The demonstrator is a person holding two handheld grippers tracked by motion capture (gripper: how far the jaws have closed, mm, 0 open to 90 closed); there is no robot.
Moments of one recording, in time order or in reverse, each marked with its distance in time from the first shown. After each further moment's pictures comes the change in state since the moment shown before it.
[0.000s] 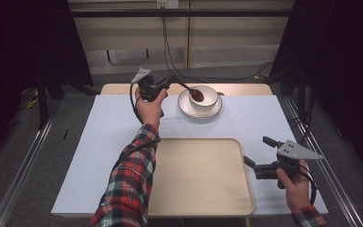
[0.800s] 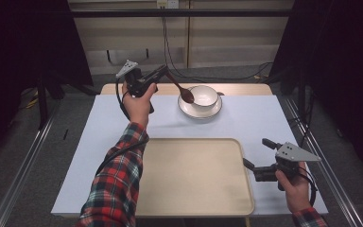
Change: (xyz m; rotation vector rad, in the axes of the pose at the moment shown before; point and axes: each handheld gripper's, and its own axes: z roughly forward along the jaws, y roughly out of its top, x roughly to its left) left arm -0.011 0.040 -0.040 -0.015 -0.035 0.053; right arm 0.004 -0.003 0.000 0.024 0.002 -0.016
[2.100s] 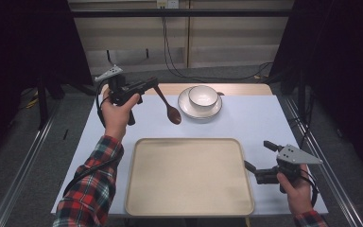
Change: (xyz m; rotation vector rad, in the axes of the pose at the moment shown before) left arm -0.007 0.017 -0.057 0.169 -0.112 0.004; right arm 0.001 -0.003 -0.006 0.016 -0.003 0.001
